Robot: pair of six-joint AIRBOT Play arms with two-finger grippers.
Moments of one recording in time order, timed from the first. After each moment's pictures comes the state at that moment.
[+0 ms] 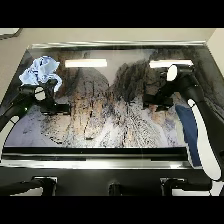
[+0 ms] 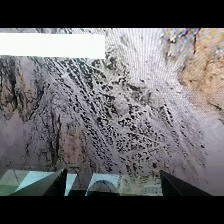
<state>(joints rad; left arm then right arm) -0.16 -1.40 1.24 1.58 -1.24 -1.75 0.15 -1.56 1.58 -1.41 1.54 1.78</state>
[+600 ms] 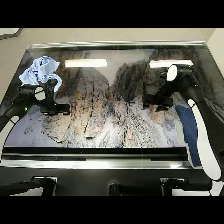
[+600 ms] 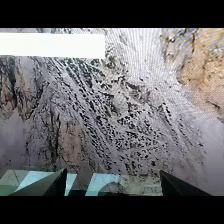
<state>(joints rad) -0.16 -1.40 1.24 1.58 -1.24 -1.75 0.15 -1.56 1.58 -1.41 1.54 1.78</state>
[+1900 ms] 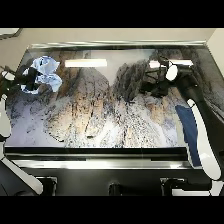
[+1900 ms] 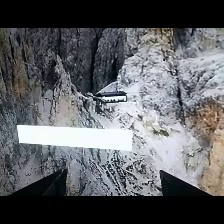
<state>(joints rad) 0.35 -2.06 1.97 1.05 -0.81 -2.05 0.15 -1.56 1.58 -1.37 1.15 1.78</state>
